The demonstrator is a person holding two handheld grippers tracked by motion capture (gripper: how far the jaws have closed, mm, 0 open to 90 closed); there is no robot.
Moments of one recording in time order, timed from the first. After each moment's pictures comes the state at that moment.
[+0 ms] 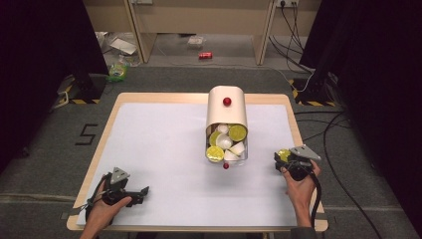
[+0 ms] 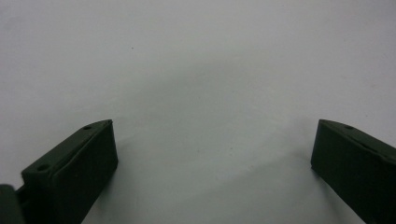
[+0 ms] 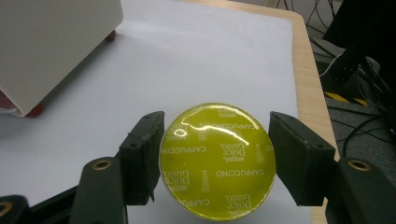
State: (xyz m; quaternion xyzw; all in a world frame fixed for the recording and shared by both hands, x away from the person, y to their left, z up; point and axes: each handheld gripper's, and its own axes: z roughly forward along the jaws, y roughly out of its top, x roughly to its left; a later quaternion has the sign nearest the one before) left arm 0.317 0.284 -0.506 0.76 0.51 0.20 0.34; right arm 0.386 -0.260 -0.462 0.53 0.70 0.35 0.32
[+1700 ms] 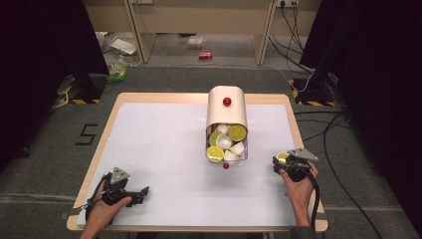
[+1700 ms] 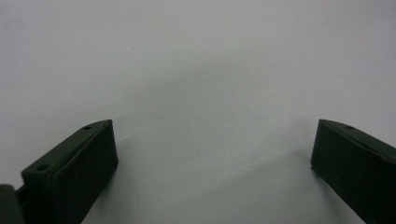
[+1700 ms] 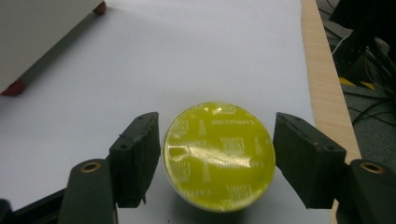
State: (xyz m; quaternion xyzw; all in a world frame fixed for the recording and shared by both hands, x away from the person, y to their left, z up) left arm 0.317 0.284 -0.506 0.76 0.51 0.20 0.34; right arm 0.390 -0.262 -0.479 0.55 0.71 0.34 0.30
